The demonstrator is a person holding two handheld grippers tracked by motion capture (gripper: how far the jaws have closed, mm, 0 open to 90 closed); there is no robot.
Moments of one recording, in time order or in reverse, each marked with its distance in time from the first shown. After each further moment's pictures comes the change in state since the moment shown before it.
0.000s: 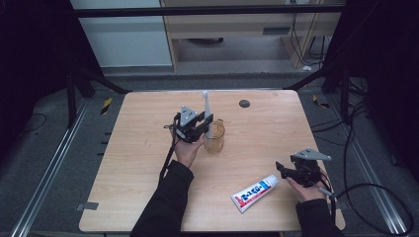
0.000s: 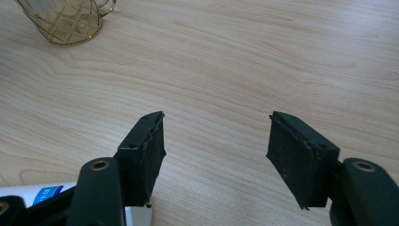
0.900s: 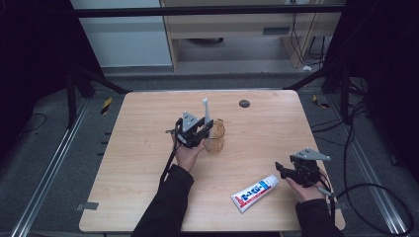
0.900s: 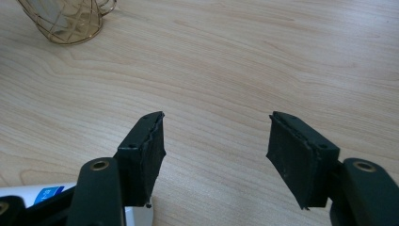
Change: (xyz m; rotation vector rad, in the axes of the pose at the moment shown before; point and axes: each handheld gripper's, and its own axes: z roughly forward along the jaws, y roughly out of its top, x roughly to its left) left arm -0.001 -0.018 0.002 0.028 0.000 0.029; right arm 0.002 0.000 0.001 0.001 -0.001 -0.001
